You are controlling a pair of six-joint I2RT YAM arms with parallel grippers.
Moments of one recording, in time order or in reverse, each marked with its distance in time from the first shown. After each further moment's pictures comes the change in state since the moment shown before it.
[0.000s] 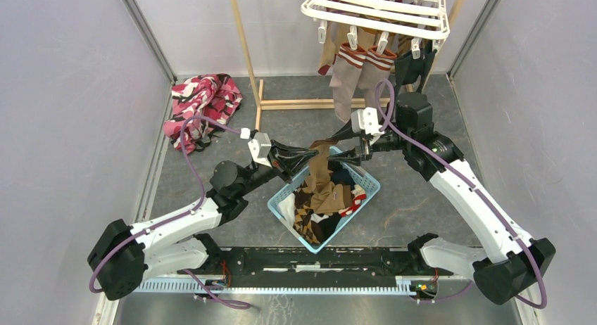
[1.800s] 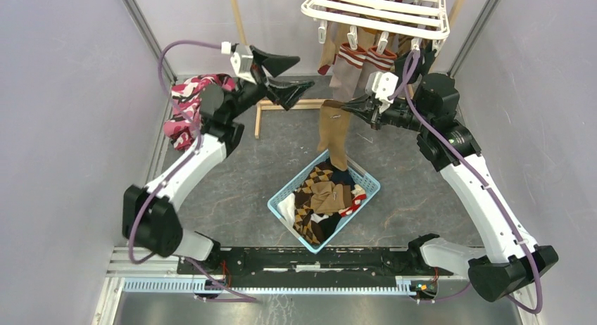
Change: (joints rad) left arm 0.385 0.343 0.616 -0.090 0.328 -0.171; right arm -0.099 0.014 0.158 0.079 0.282 0.112
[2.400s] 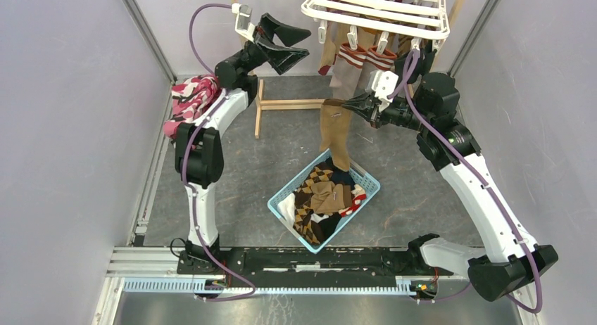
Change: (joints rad) left arm 0.153 0.716 0.679 0.580 0.278 -0.730; right arm 0.000 0.008 0.007 0.008 0.033 -0.004
